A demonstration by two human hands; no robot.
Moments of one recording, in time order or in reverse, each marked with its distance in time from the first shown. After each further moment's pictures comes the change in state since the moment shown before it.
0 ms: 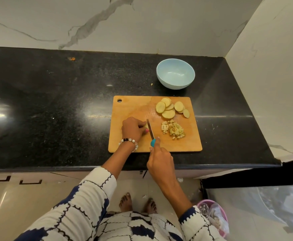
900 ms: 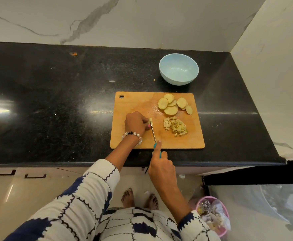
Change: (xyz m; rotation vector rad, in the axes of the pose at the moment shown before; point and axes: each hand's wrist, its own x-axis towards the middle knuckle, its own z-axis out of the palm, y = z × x) left_hand 0.003 0.011 -0.003 0.018 -0.001 -0.063; right_hand -0.025 0.001 0.009 -0.337 0.026 -0.051
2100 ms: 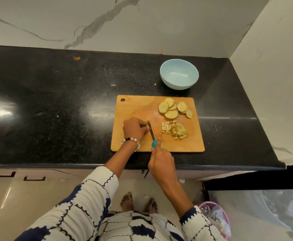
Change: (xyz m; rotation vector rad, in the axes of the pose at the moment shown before) left_hand -0.009 -0.006 -0.001 -0.083 0.046 -0.039; right_hand 0.026 0.004 -0.001 0.312 -0.052 0.032
